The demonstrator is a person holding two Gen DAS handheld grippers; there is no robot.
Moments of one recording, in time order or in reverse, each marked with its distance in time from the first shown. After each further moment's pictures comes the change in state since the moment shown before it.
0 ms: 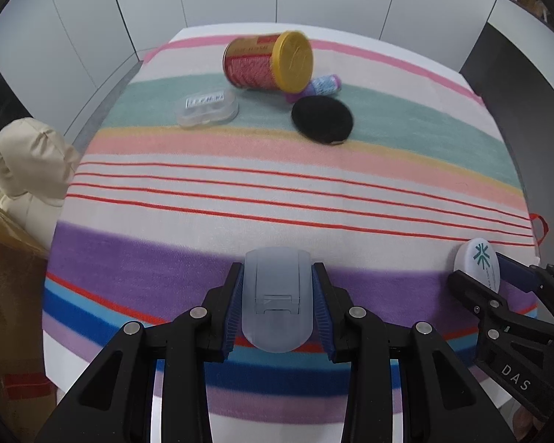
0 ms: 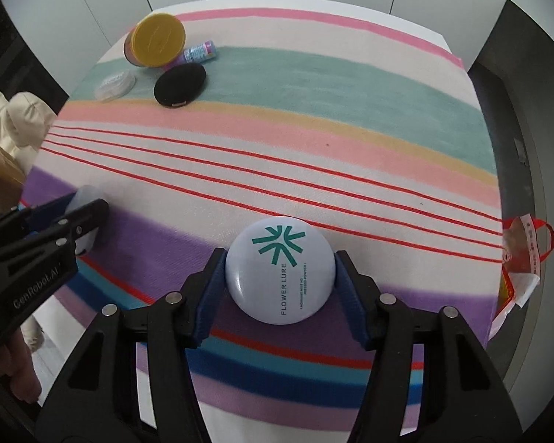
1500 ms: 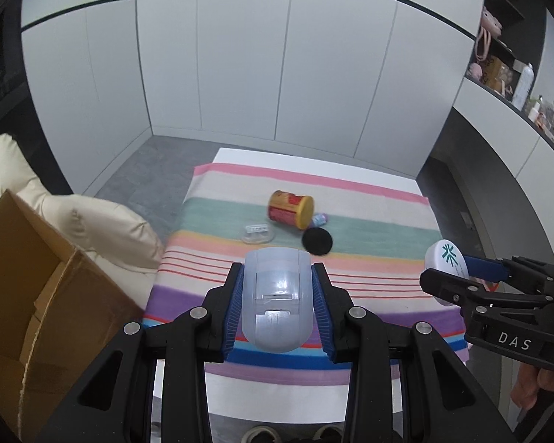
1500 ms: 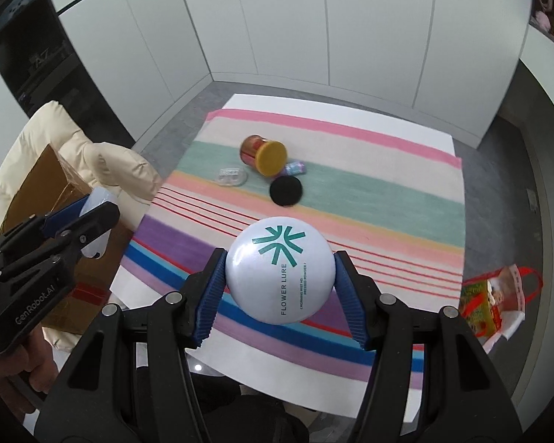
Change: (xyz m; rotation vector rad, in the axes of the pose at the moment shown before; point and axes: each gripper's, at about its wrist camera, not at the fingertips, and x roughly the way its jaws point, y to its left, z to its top) left arm -0.191 0.060 0.005 -0.043 -0.323 -0.064; right arm -0.174 0.065 0.031 -0.081 -0.191 0.125
